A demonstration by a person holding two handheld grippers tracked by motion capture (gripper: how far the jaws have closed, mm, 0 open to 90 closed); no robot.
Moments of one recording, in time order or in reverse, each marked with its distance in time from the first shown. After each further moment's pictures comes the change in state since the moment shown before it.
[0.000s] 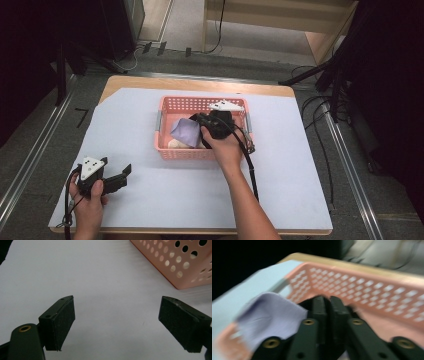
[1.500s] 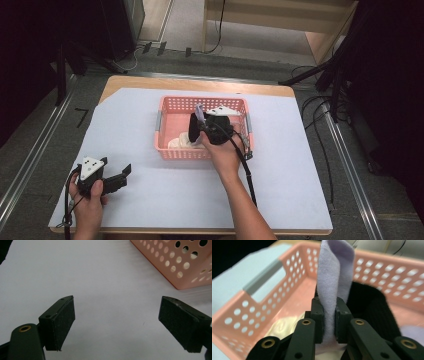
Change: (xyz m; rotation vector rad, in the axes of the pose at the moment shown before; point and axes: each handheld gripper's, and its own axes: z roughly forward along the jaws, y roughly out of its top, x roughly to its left) left arm 0.001 0.000 0.000 0.004 -0.002 -0.002; right arm 0.010 -0.011 -0.005 0.063 -0.056 0.003
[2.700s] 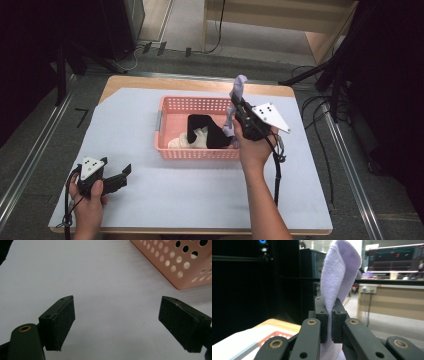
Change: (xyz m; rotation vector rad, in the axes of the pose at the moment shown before) left arm -0.001 0.000 0.001 -0.007 0.003 -0.003; right arm -0.051 0.010 -0.076 -0.618 -0.096 -0.048
